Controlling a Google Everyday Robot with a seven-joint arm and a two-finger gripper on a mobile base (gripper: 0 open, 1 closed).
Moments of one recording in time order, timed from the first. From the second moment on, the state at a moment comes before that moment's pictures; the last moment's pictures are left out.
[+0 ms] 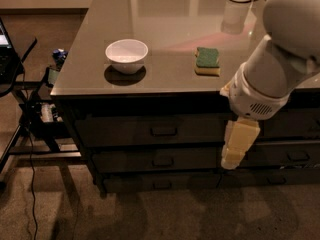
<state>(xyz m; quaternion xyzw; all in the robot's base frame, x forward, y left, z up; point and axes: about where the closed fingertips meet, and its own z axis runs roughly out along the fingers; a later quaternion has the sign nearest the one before) 0.432 -0.153 0.868 -0.64 0.76 0.02 0.12</state>
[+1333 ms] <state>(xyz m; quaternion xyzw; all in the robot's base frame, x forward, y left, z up) 0.431 -0.106 0.768 -0.64 0.76 0.10 0.11</state>
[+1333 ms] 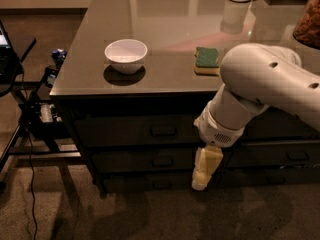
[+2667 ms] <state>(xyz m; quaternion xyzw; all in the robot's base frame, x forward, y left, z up) 0.480 -0.089 0.741 -0.60 0.78 0.12 0.13</state>
